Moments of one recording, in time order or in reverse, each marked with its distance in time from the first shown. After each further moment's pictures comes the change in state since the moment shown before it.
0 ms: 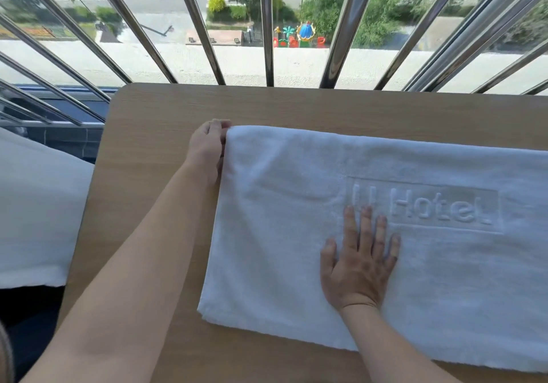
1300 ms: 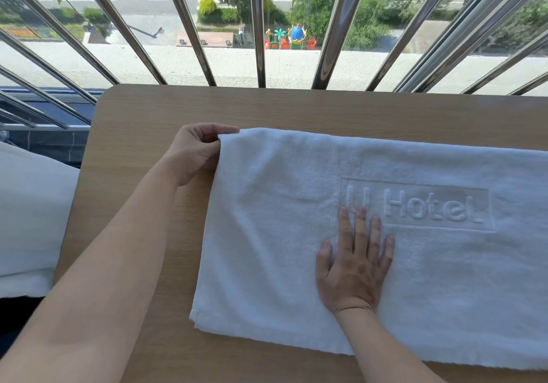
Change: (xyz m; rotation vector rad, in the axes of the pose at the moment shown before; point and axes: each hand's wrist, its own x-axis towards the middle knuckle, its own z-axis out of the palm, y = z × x) left_hand 0.008 0.005 -0.028 0.191 -0.416 0.237; right_hand 0.001 0.000 -0.003 -0.008 0.002 -0.017
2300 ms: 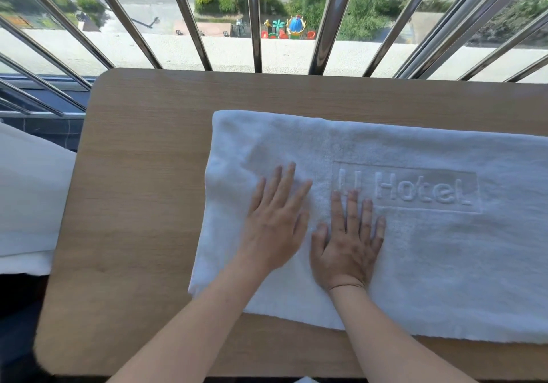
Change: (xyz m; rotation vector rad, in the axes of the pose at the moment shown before) left_hand -0.123 -0.063 0.155 1.079 0.105 0.512; right_hand 0.000 0.001 0.001 0.023 -0.005 0.012
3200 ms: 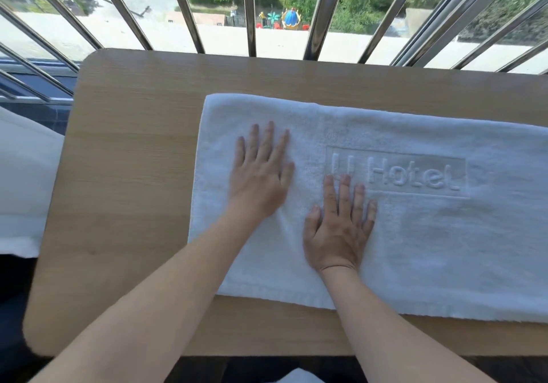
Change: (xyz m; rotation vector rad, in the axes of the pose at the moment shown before) left_hand 0.046 -0.023 0.002 0.127 -0.126 -0.179; right_hand -0.001 -0.002 -0.001 0.023 -0.028 0.017
